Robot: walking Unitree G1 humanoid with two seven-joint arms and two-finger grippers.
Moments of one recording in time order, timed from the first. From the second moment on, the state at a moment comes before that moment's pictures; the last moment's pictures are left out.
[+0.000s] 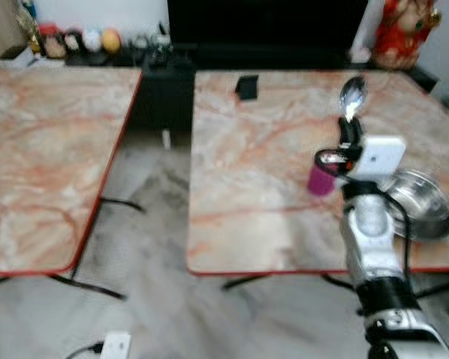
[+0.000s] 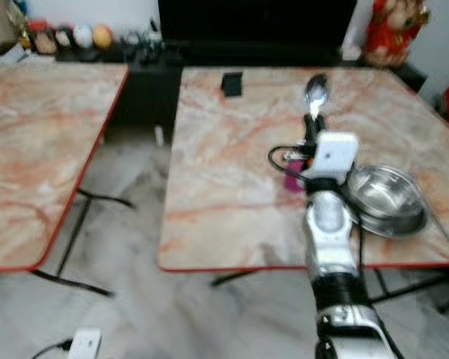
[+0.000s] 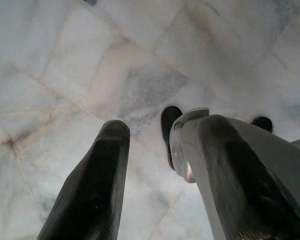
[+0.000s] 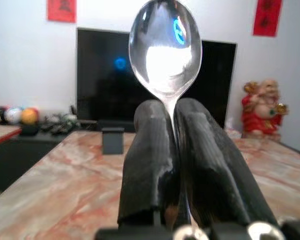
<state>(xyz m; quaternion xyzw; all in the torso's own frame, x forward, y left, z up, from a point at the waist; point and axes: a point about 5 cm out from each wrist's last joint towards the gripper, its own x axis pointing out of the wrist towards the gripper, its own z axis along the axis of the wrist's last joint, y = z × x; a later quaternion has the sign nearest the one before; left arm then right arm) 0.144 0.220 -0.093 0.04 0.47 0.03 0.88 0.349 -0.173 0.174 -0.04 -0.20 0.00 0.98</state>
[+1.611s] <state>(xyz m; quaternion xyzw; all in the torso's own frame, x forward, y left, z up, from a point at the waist) 0.147 0.216 -0.093 0.03 0.47 0.05 0.88 0.349 -0.180 0.170 -0.05 -0.18 -0.02 0.98</state>
